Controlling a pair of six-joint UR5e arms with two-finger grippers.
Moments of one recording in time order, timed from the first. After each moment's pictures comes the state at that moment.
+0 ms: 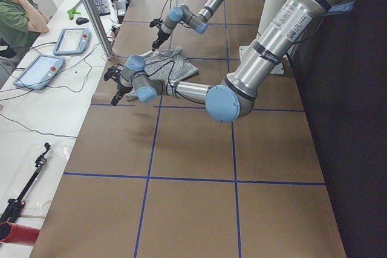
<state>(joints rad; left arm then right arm) -1.04 -2.21 -1.02 -2.42 -1.85 -0.62 0.61 -0.61 0.98 -1.05 1.47 1.61</state>
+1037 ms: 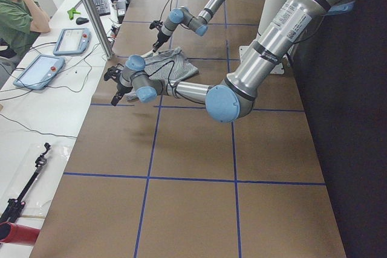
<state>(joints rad) -1.04 -2.20 -1.02 -2.42 -1.85 -0.62 0.61 -0.60 0.96 -1.00 1.46 1.61</state>
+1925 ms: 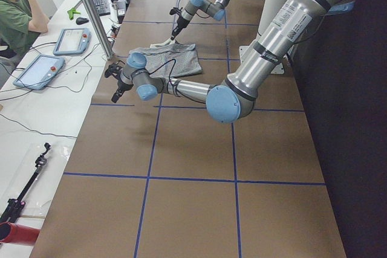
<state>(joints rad) -1.04 -2.20 -1.06 -2.42 -1.85 -0.62 0.53 -1.06 1.54 -1.00 1.43 1.61</state>
